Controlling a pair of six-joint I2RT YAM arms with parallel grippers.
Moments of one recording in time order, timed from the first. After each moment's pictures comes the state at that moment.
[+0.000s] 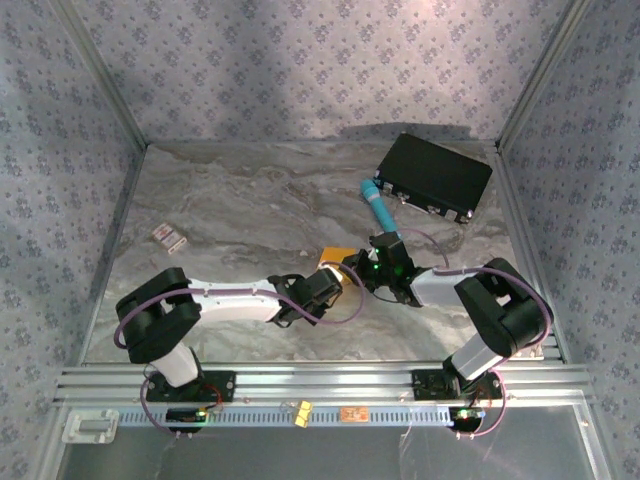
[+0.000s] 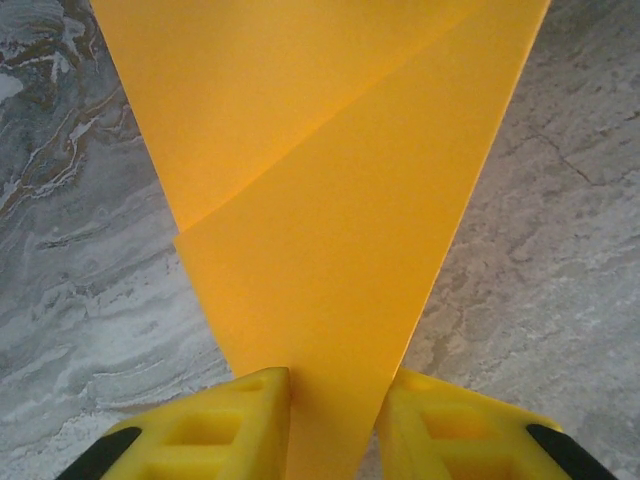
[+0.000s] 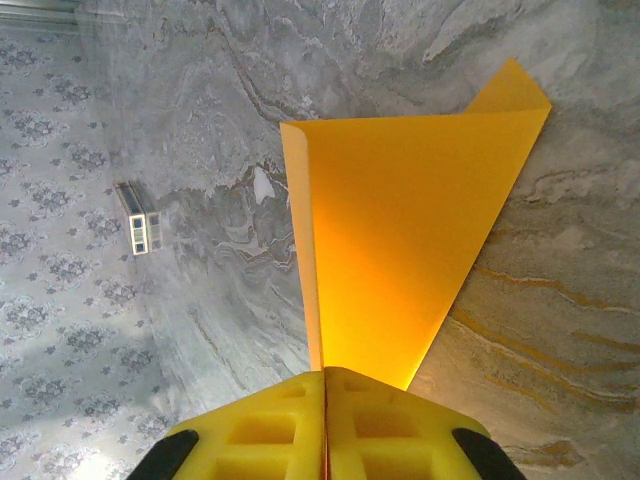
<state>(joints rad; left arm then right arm) -1.12 1.63 0.85 -0.35 -0.32 -0.30 0.58 1.57 0.52 0.43 -0.39 1.21</state>
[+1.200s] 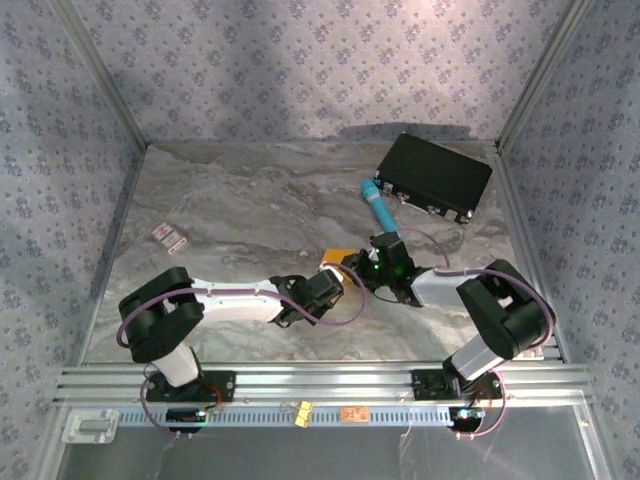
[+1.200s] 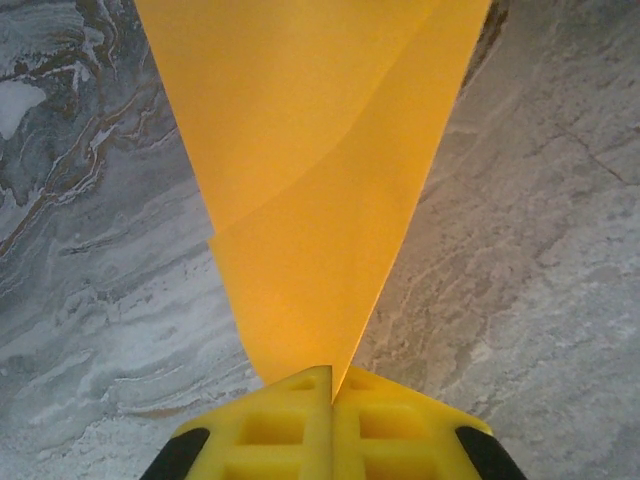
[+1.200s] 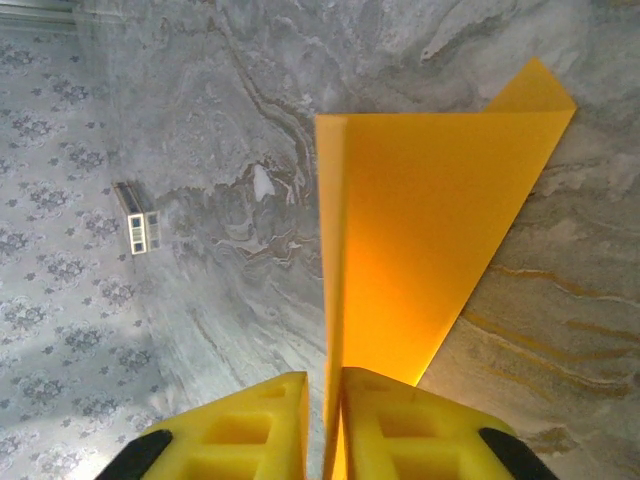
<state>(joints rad) -1.13 1.64 0.86 -0.35 -0.36 -0.28 0.58 1.54 0.52 0.40 -0.38 1.20</state>
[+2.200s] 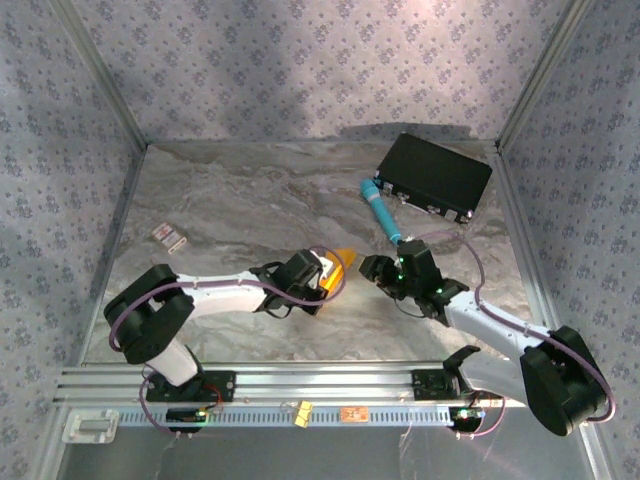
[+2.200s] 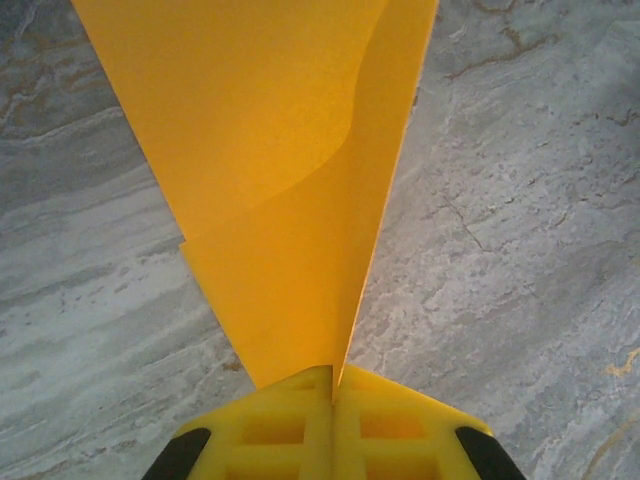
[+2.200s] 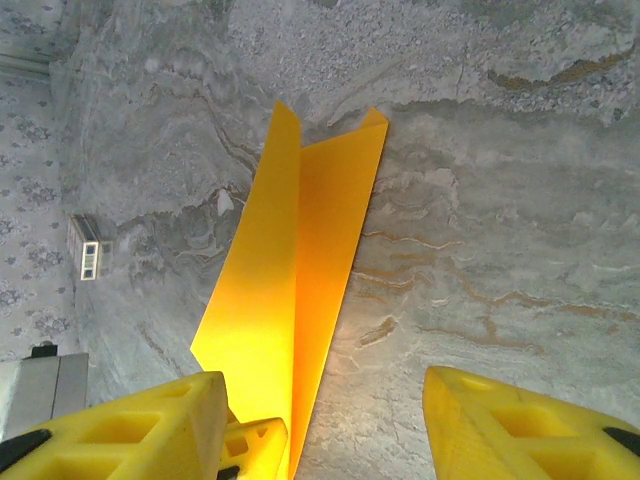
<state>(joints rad) -0.95 1.58 0.76 -0.14 0.09 -0.40 0.54 1.10 0.44 -0.01 -0.20 1.05</state>
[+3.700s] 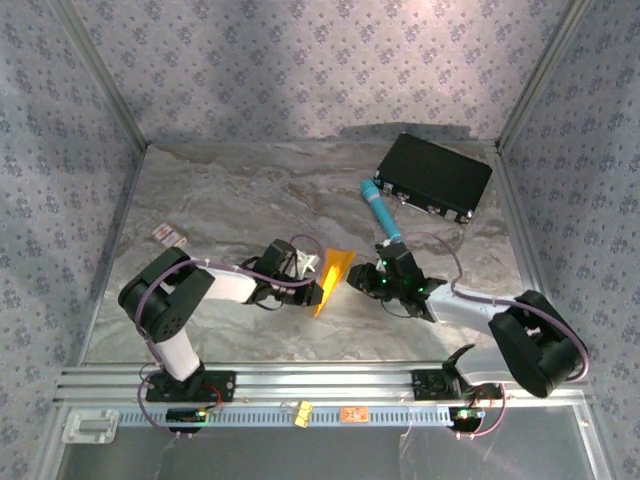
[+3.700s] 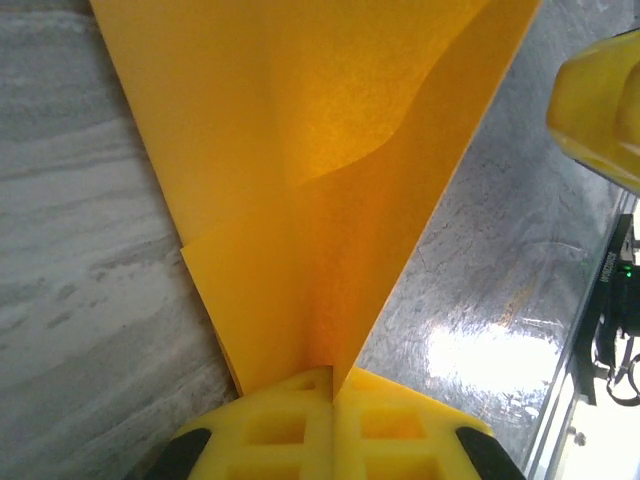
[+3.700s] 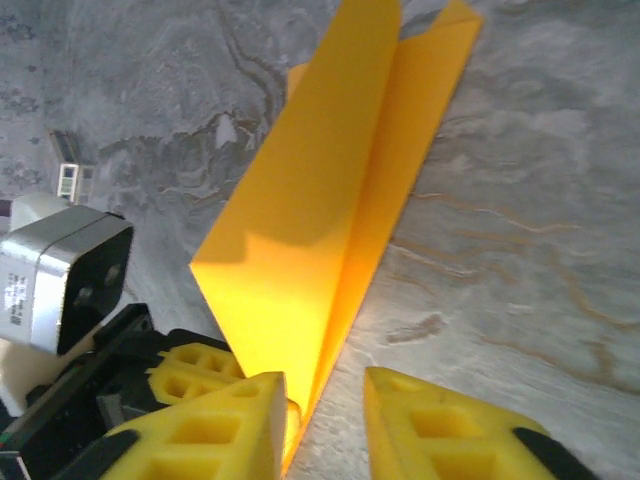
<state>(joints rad) -0.72 1.72 0.64 0.22 0.62 -0.59 0.62 1.34 0.44 0.22 -0.27 0.97</state>
